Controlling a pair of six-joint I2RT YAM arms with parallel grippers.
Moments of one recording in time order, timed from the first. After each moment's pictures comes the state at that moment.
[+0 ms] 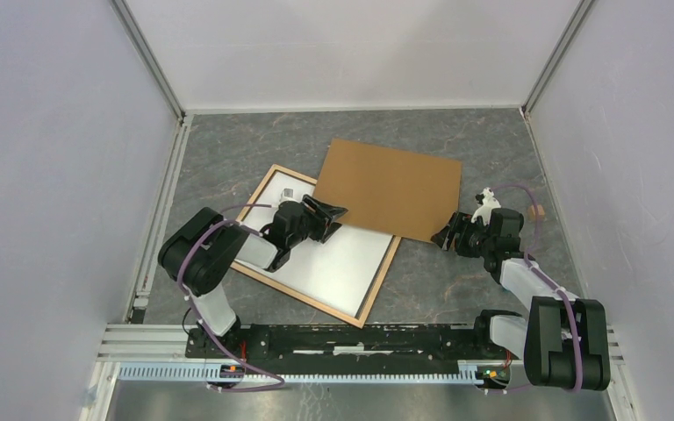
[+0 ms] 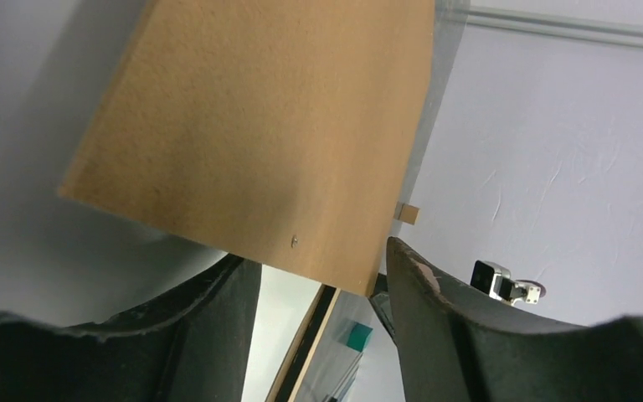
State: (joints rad) left arm -0.57 1.74 0.50 0.81 0.08 -1.45; right arm -0.08 1.13 0.31 0.08 -0.46 0.29
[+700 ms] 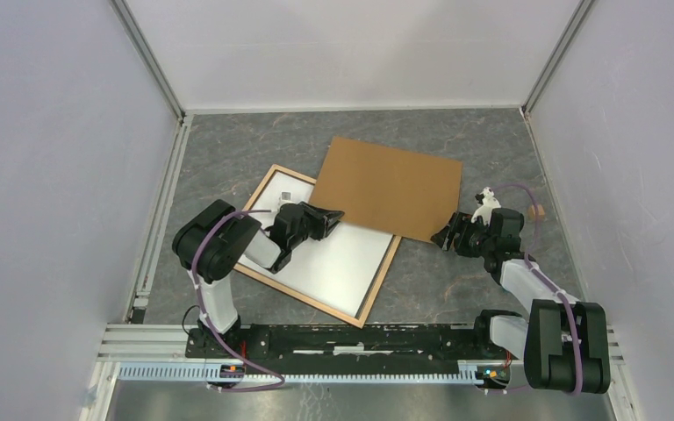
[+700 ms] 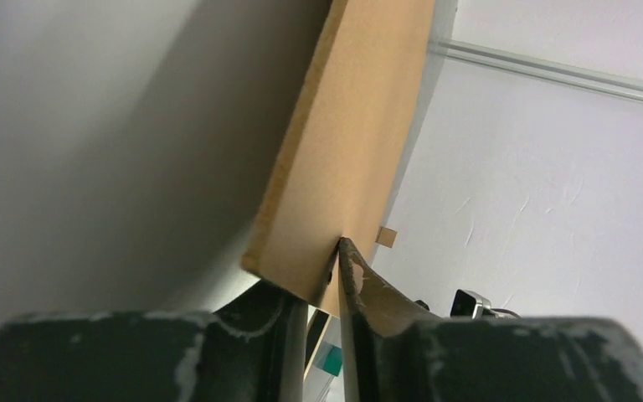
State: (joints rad) left arm -0.56 1.87 0.50 0.97 0.05 -1.55; right arm -0.08 1.12 0.31 0.08 -0.47 0.29
